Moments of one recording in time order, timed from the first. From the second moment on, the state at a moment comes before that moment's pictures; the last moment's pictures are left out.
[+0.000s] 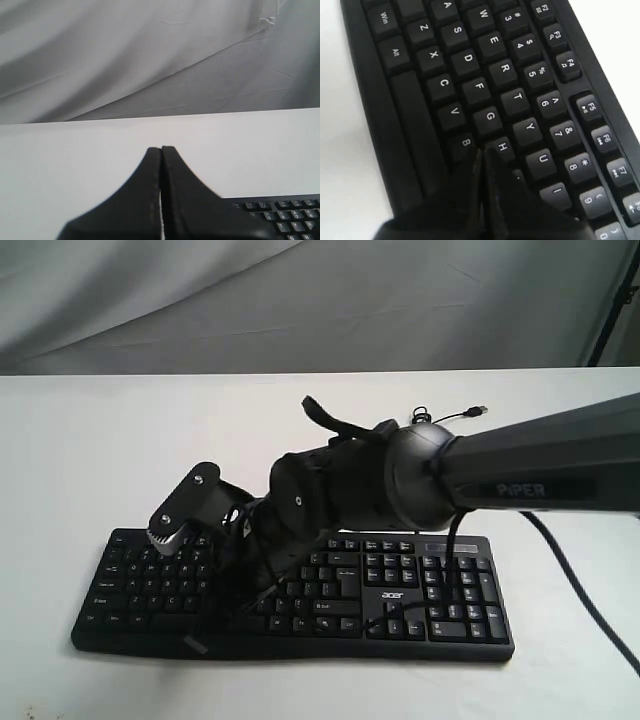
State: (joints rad) left arm 0.04 0.00 0.00 0.03 0.16 -0.02; right arm 1.01 2.07 -1.30 0.35 0.40 -0.58
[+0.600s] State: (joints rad) left arm 0.04 0.00 0.00 0.03 0.16 -0.02; right arm 1.01 2.10 -1.32 0.36 0.42 -0.60
